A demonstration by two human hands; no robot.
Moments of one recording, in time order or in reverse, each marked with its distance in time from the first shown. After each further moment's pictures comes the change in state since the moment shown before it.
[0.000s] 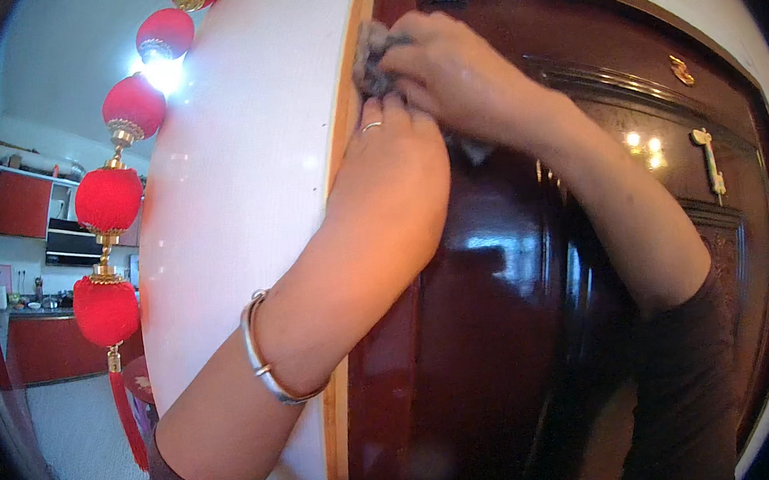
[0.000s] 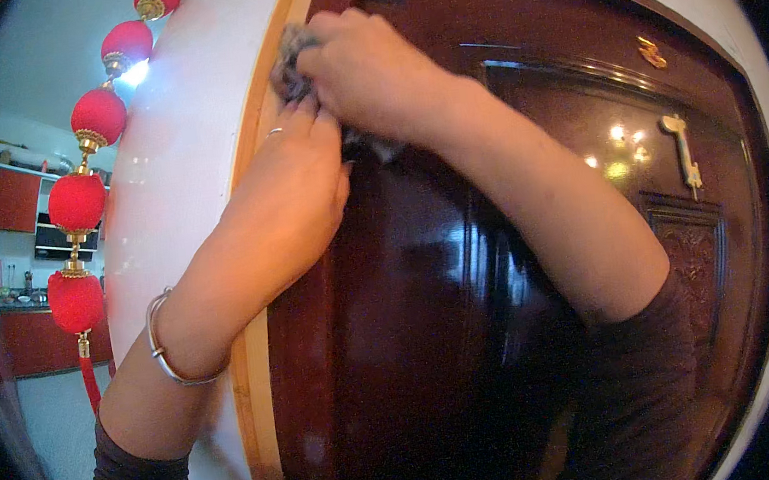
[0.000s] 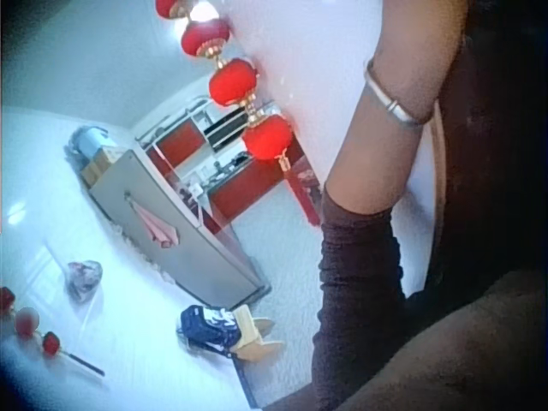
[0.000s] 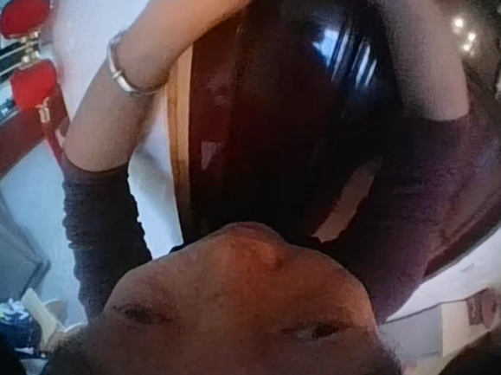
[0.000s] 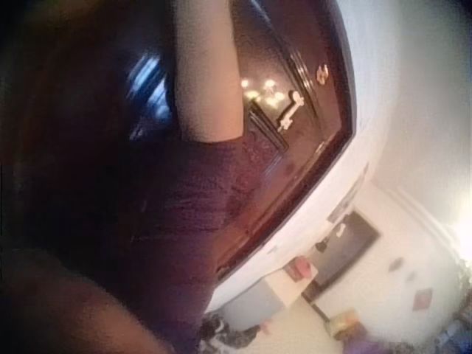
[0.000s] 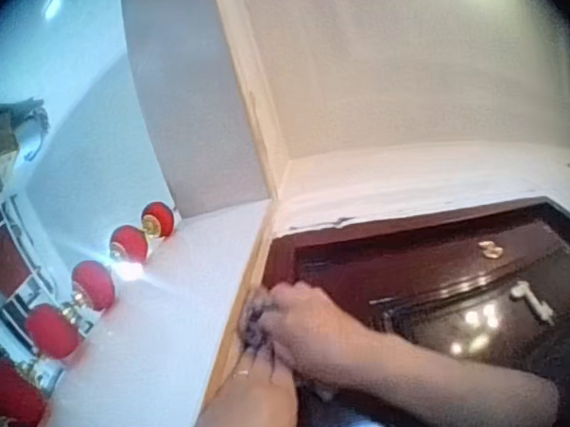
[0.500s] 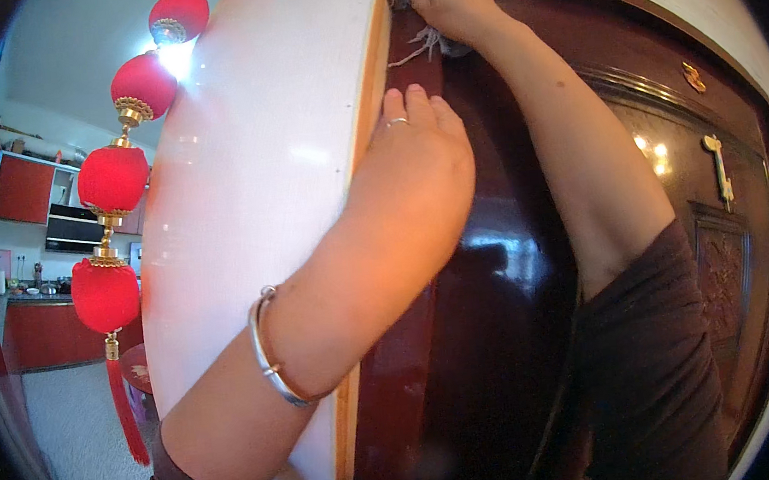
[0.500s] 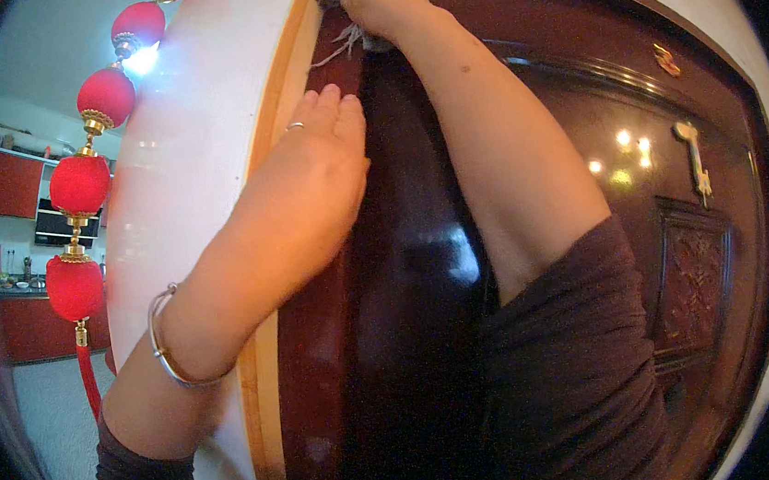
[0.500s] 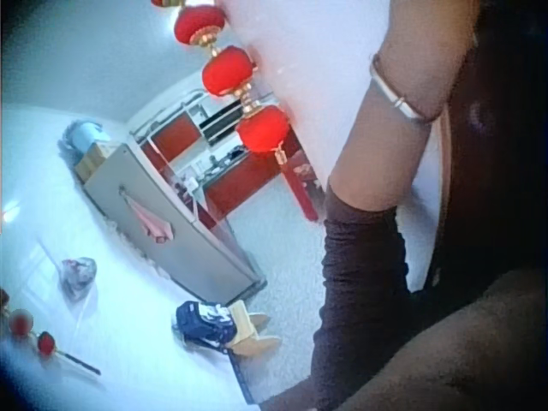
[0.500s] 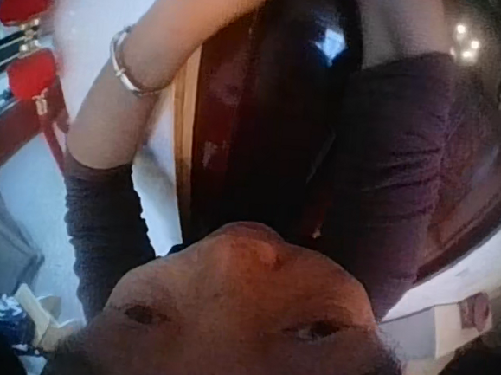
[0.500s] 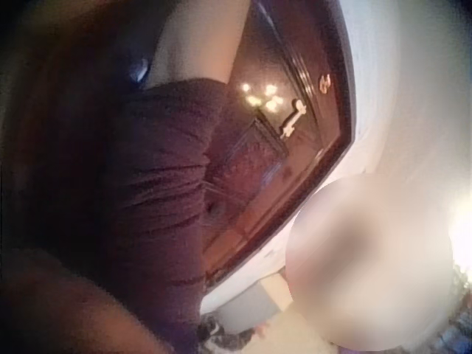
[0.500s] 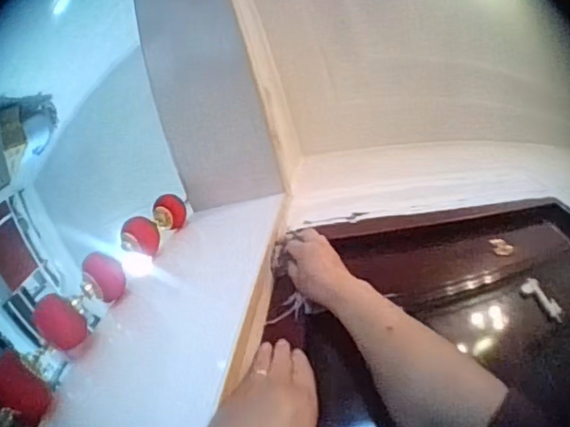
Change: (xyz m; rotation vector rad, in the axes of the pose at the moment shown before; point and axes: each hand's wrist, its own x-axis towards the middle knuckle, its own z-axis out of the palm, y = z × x) left_hand -0.006 0.011 0.018 0.114 0.095 0.129; right_hand 0.035 0.080 0.039 0.075 0.266 0.158
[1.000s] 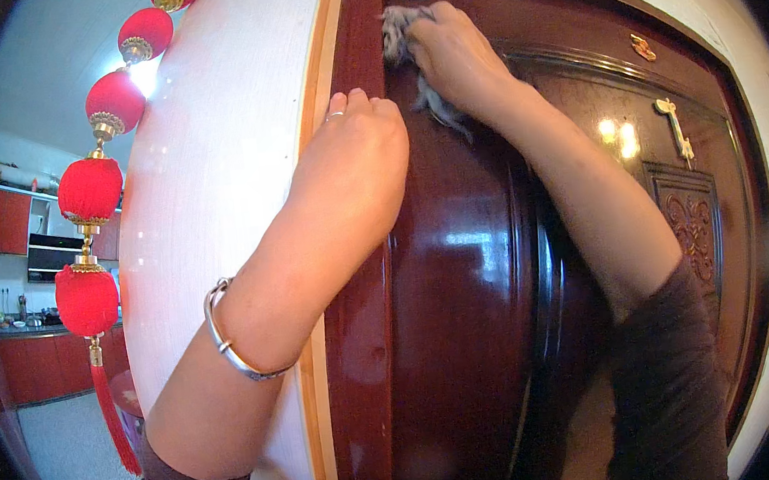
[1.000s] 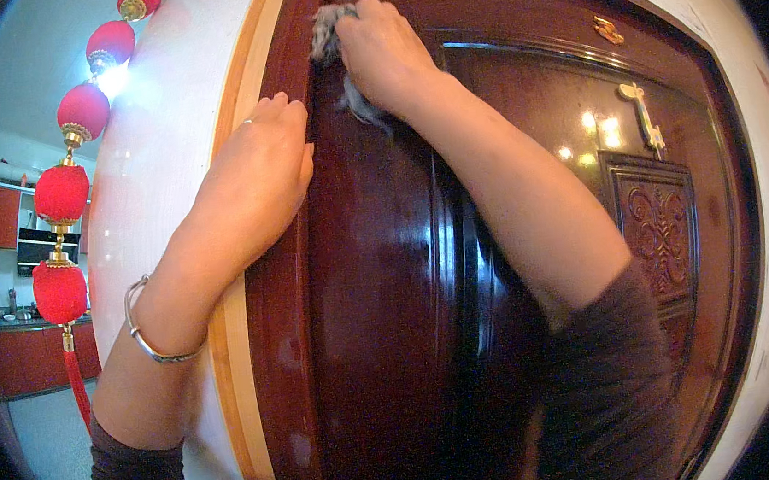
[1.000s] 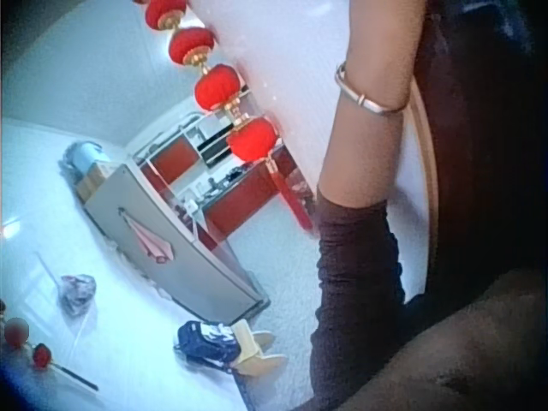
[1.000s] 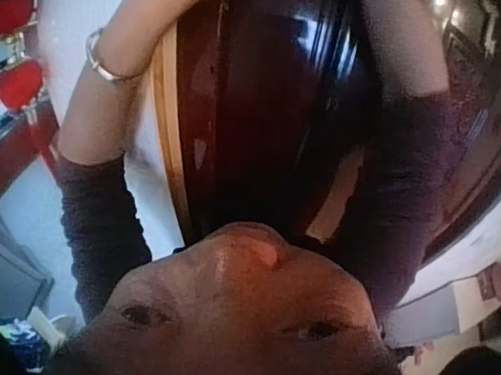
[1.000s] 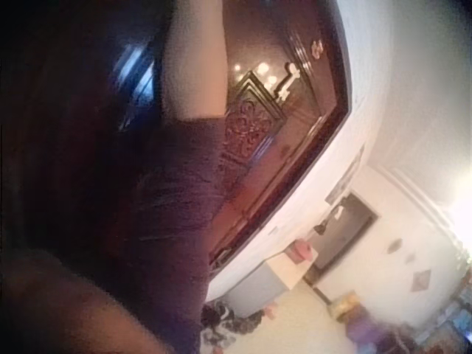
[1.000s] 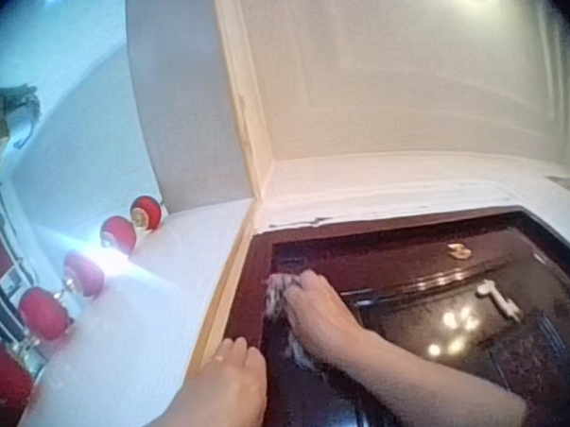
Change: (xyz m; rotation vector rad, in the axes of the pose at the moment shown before) left_hand -0.002 -0.006 -0.010 -0.135 -0.046 -0.007; right_hand -0.074 -0.048 -0.057 -0.380 -0.286 0.184
